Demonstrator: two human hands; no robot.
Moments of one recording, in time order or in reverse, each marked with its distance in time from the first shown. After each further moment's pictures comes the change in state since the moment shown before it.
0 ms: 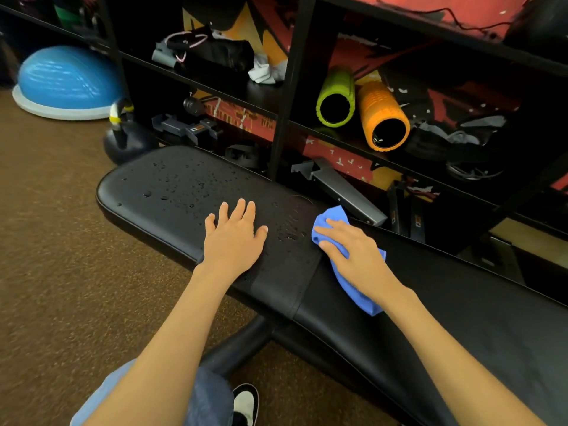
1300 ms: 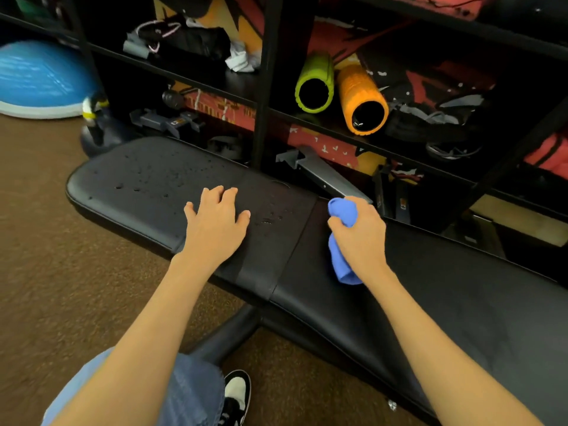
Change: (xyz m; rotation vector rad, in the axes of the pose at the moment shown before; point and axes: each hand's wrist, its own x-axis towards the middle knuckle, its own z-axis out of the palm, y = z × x) left_hand -0.013 0.019 -0.004 -0.137 0.109 0.025; right_hand -0.015 0.004 -0.017 0.153 0.442 0.318
